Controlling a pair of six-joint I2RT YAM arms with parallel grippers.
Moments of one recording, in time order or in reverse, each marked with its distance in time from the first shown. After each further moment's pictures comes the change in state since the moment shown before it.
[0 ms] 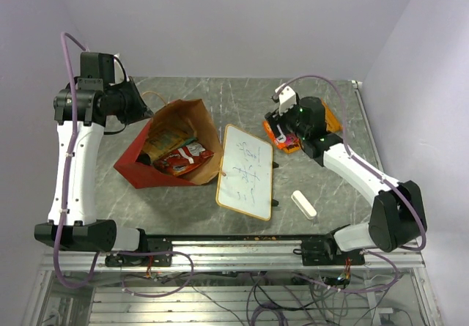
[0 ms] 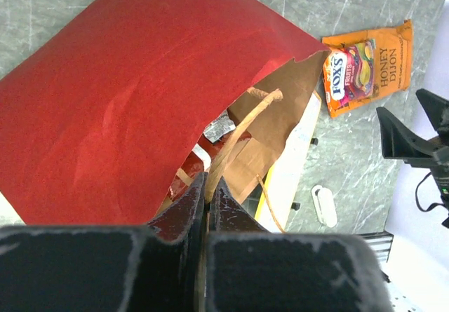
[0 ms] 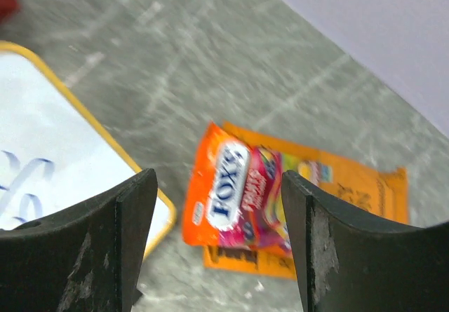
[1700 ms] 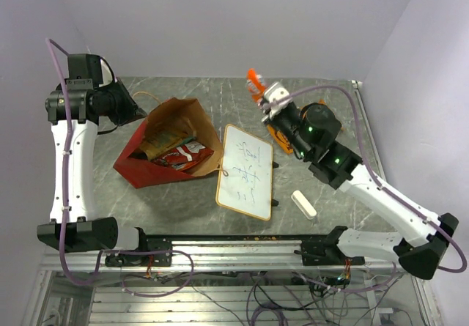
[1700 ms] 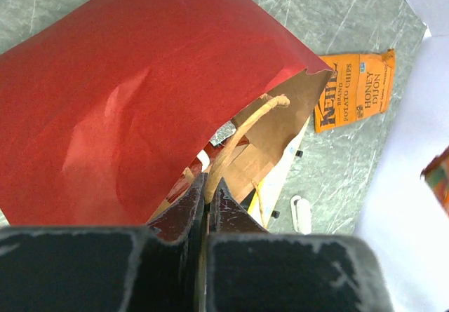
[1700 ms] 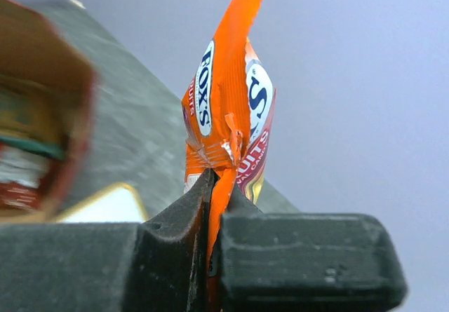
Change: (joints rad) left arm 0.115 -0.004 -0.048 0.019 0.078 -0.055; right arm 0.459 -0.281 0.217 -0.050 0.218 -0.156
